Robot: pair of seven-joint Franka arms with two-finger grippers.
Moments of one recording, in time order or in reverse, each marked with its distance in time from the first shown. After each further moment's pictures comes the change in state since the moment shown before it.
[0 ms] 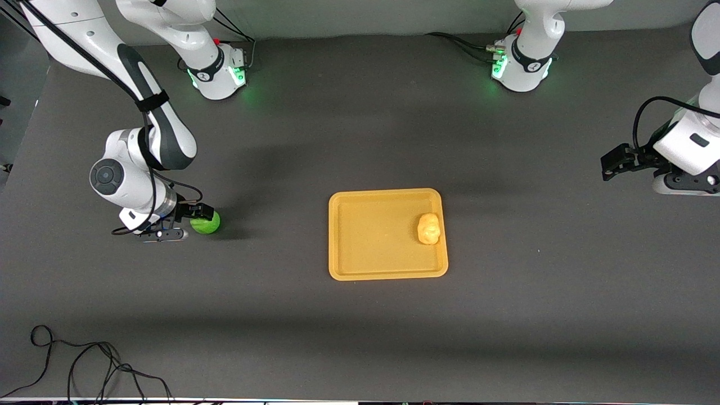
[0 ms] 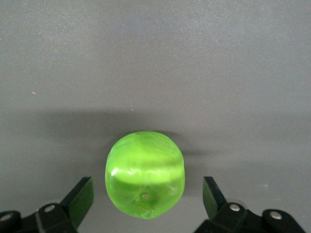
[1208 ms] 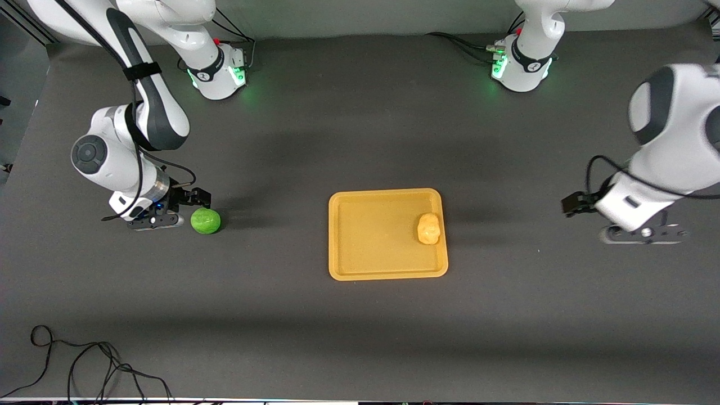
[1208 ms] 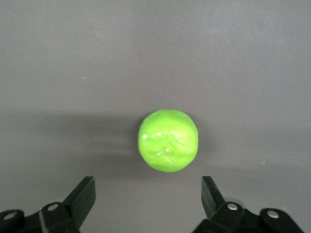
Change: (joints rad) left arm -0.043 0.165 -0.002 0.035 0.031 0.093 -0.107; right arm -0.025 -0.135 0.053 -0.026 0.046 -0.116 -0.056
